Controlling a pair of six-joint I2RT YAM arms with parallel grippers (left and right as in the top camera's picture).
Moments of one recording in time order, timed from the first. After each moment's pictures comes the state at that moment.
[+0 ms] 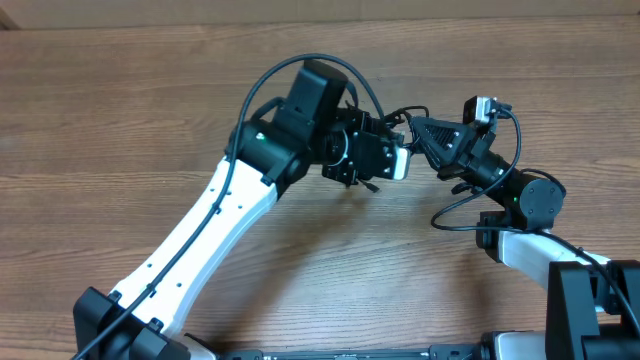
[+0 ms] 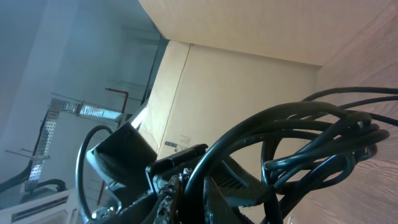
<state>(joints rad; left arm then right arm) -0.59 1.62 1.51 -0.69 0.48 1.15 0.01 1.56 0.50 1.58 -0.93 1.90</state>
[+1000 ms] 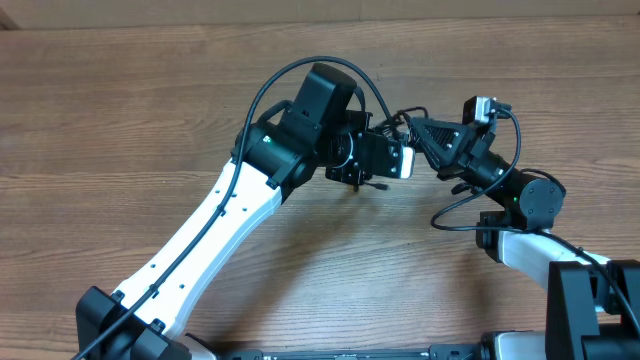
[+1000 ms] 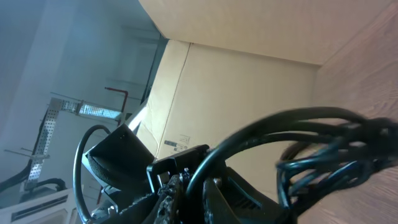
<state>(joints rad) -0.61 1.62 1.51 -0.69 0.42 1.10 0.01 1.56 0.50 1.58 -0.93 1.90</state>
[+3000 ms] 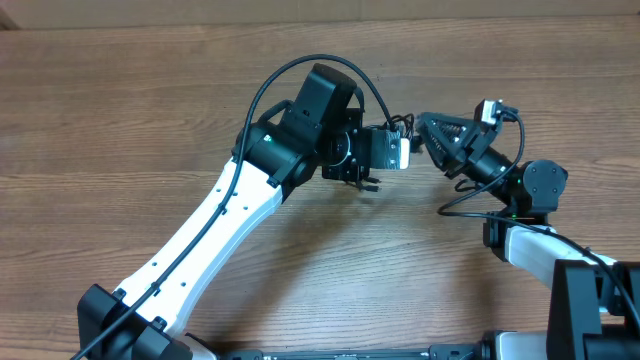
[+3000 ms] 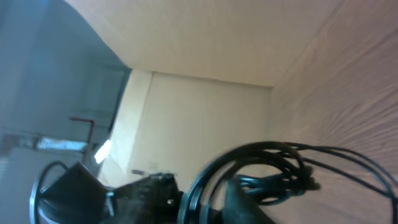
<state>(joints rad) -0.61 1.62 1.51 -0.71 0.31 1.02 -0.05 1.56 0.50 1.30 -0.92 1.68</state>
